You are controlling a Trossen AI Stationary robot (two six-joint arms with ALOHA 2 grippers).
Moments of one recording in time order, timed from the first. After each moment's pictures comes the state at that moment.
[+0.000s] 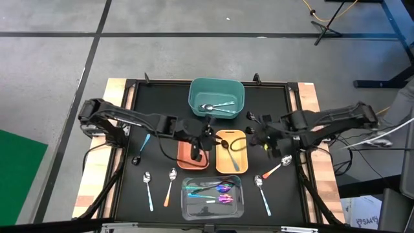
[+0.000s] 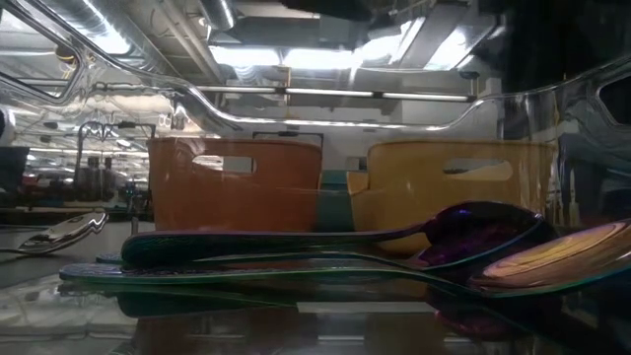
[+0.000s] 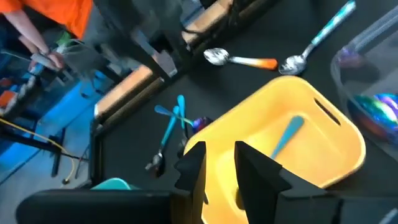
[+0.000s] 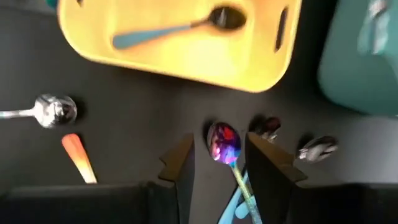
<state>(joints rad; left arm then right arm) -0.13 1.62 1.33 -0.24 -0.18 0.55 0.17 1.18 1.05 -1.08 0.10 -0.10</state>
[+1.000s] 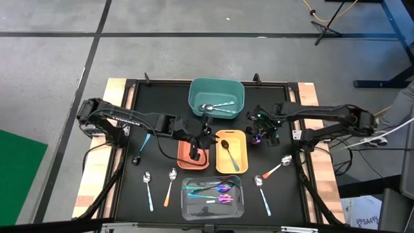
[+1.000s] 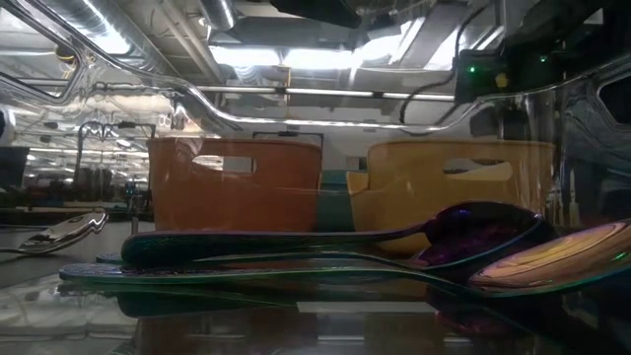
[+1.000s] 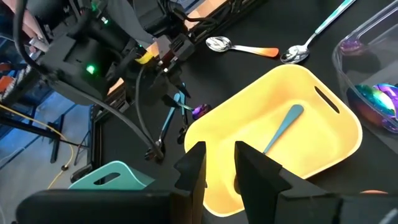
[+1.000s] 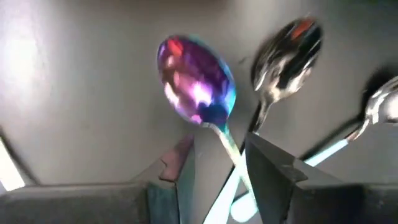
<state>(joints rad) -0.13 1.60 1.33 -0.31 -0.20 0.52 -0.34 1.25 0.68 -0.84 -0.18 -0.49</state>
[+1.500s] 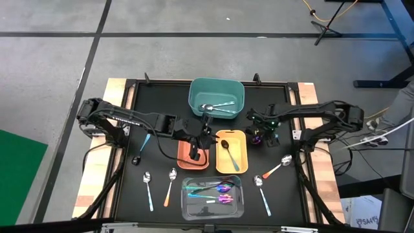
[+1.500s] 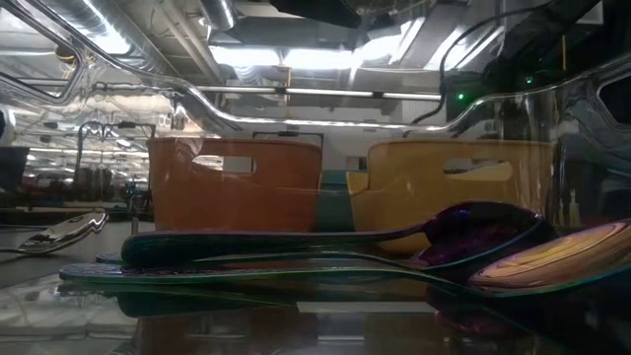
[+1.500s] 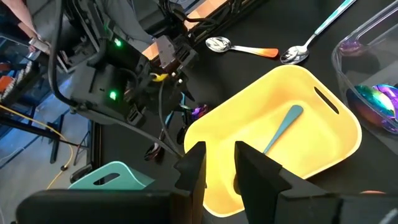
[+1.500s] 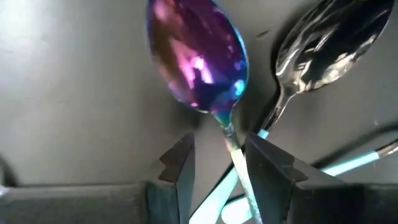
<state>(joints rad) -0.13 1.60 1.33 -0.31 -0.20 0.52 -0.34 1.40 0.68 -0.82 -0.13 -0.61</state>
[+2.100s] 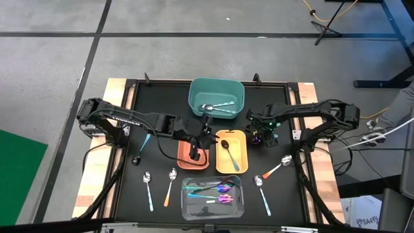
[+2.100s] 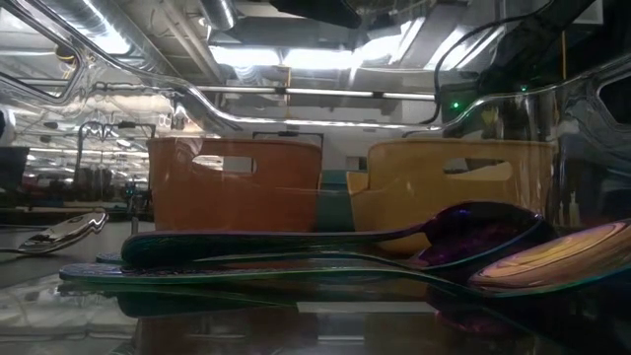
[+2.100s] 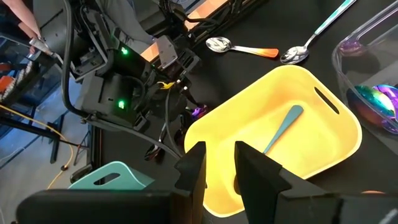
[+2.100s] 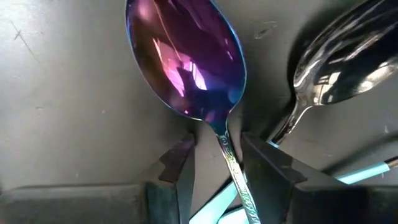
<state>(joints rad) -0.13 1.60 1.33 -0.31 -0.20 0.52 -0.34 1.46 0.69 -0.80 -0.09 -0.61</state>
